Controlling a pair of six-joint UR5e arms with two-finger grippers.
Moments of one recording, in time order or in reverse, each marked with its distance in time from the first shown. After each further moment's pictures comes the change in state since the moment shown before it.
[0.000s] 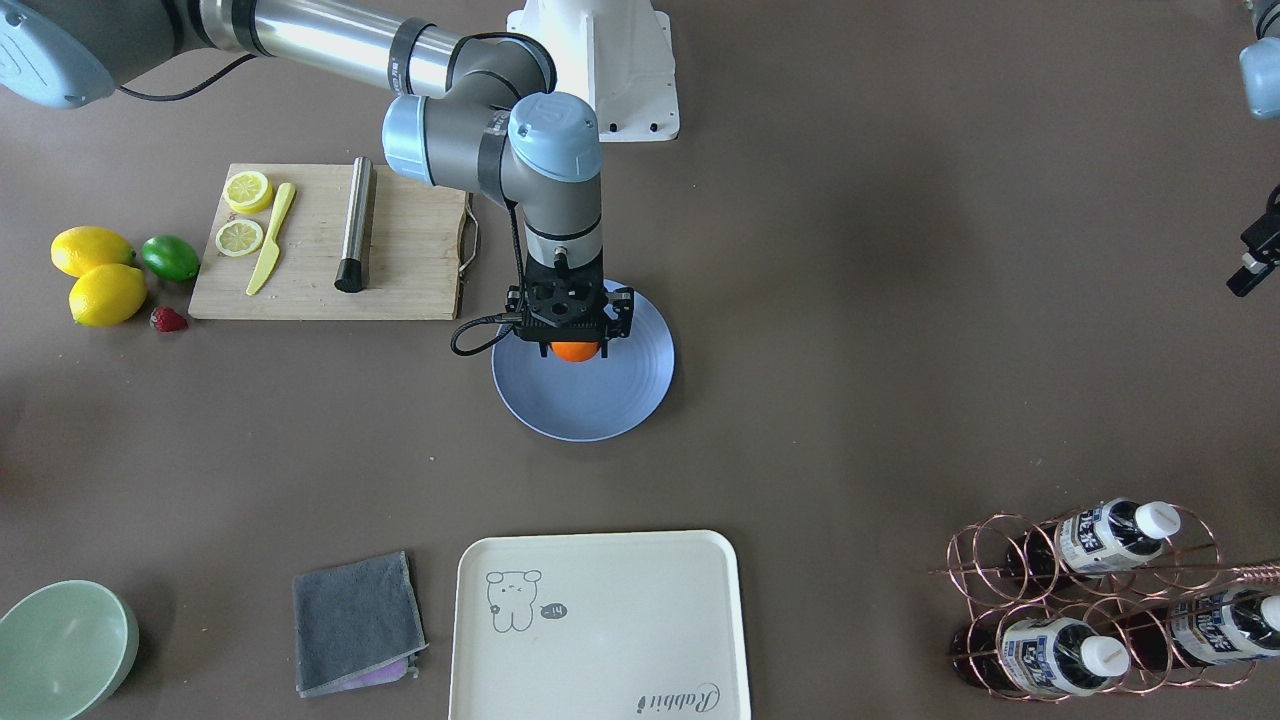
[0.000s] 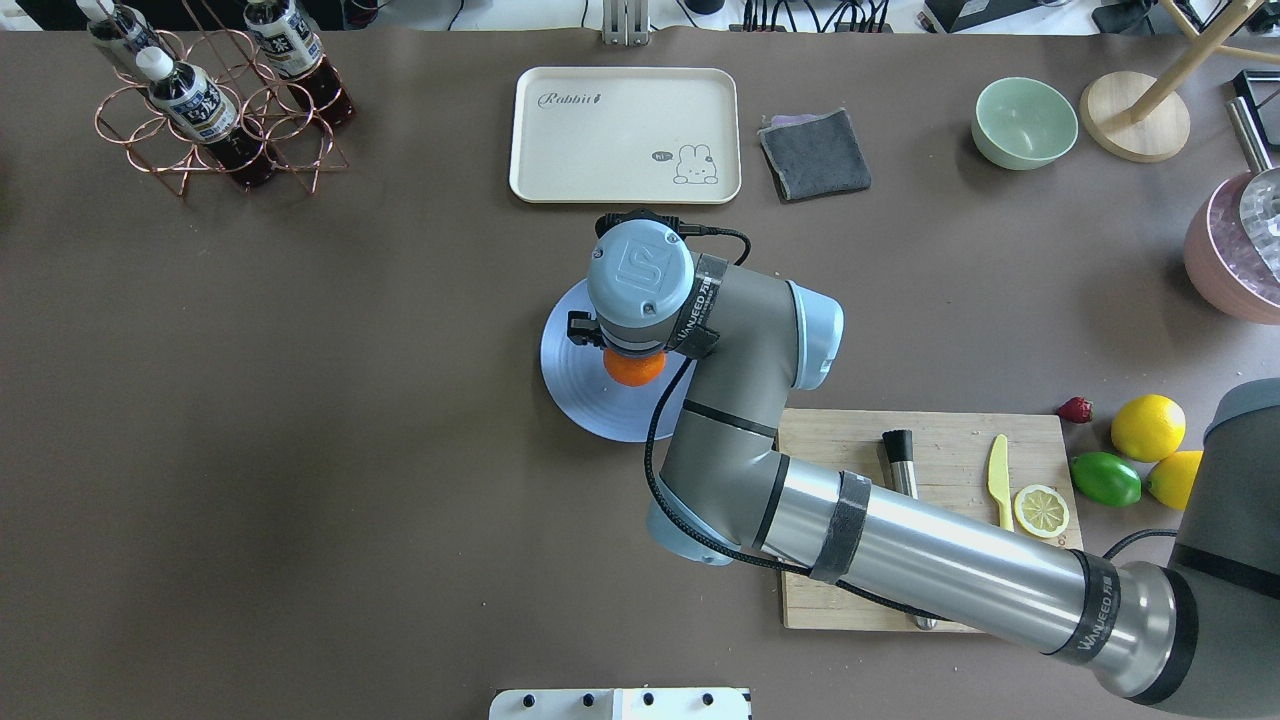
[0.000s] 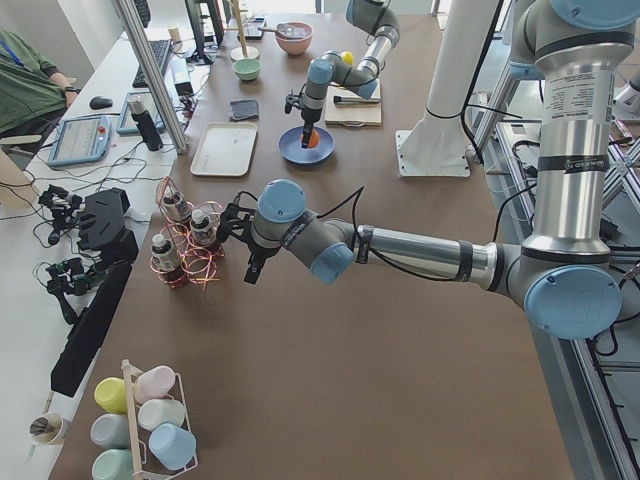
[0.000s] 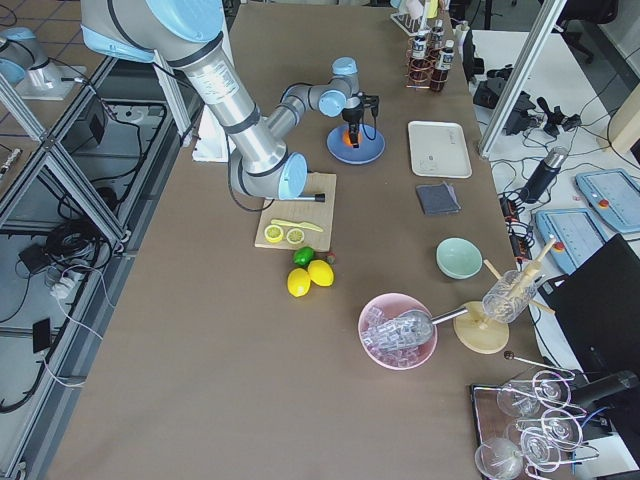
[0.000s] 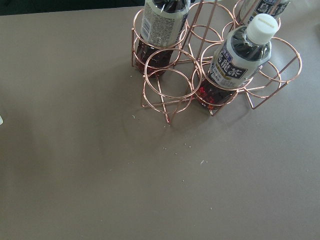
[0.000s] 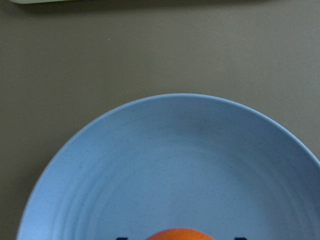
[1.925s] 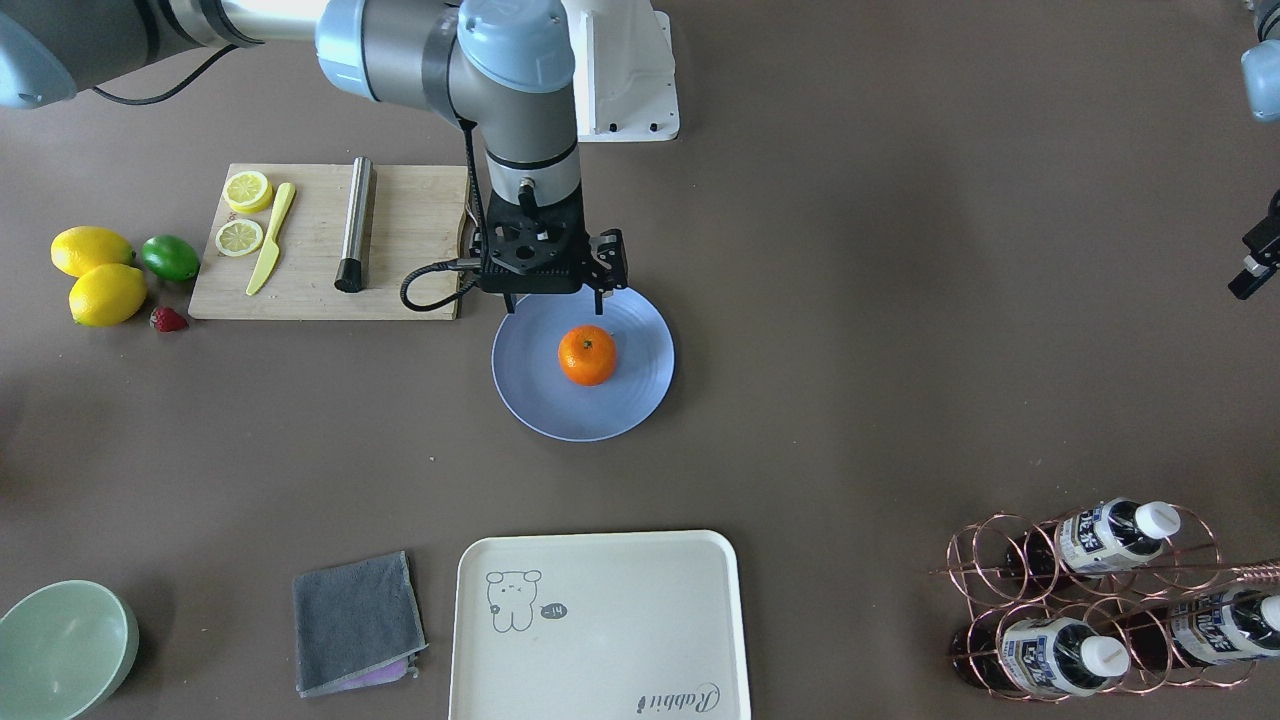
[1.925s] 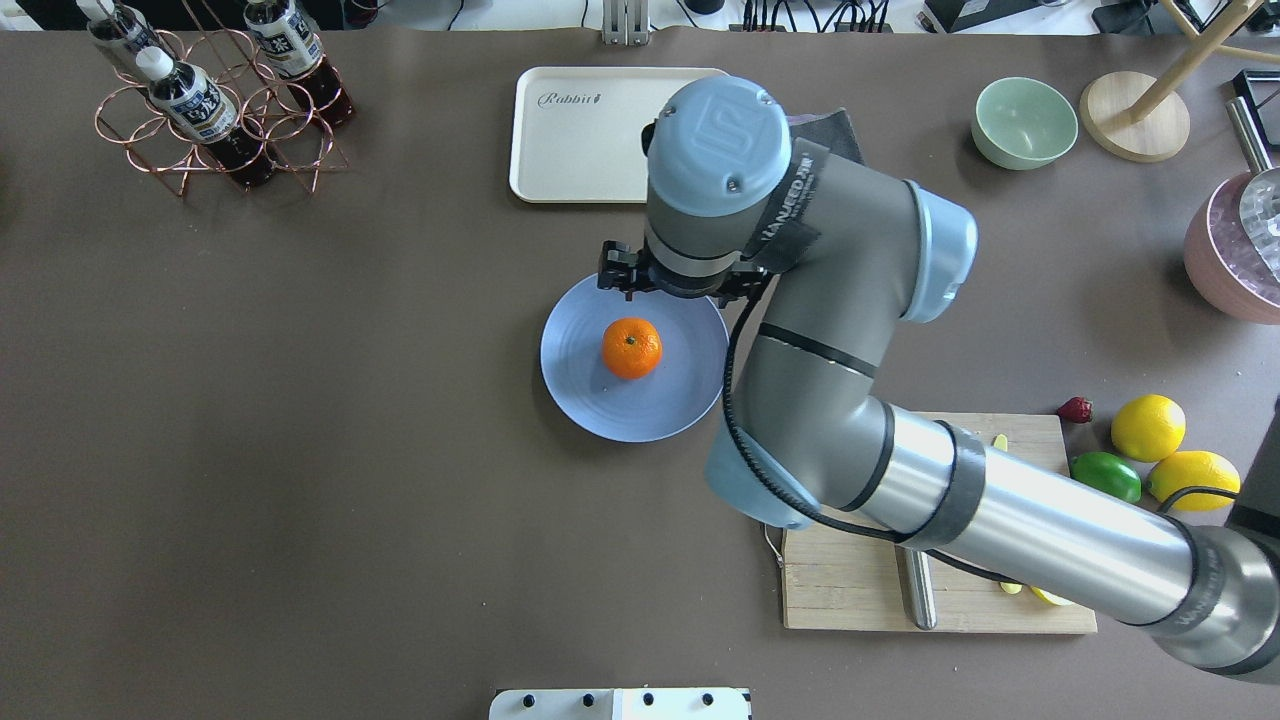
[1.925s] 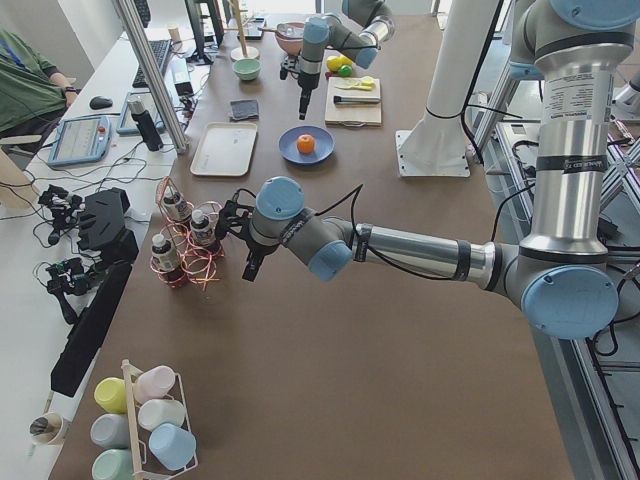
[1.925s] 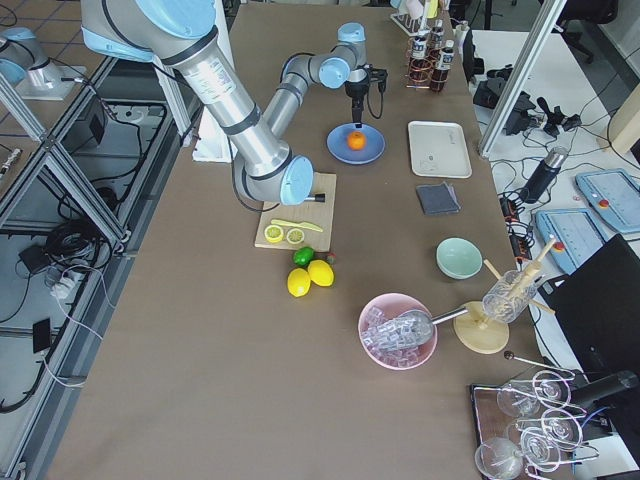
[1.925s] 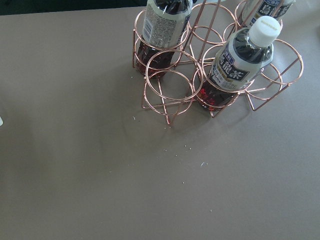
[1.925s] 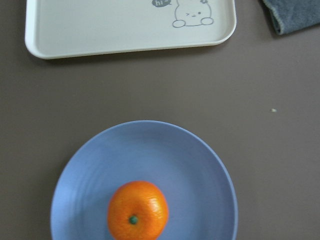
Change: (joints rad) left arm -0.001 -0.007 -0.003 0.002 0.001 0.000; right arm 0.137 -0.095 0.379 -0.316 0.153 -0.089
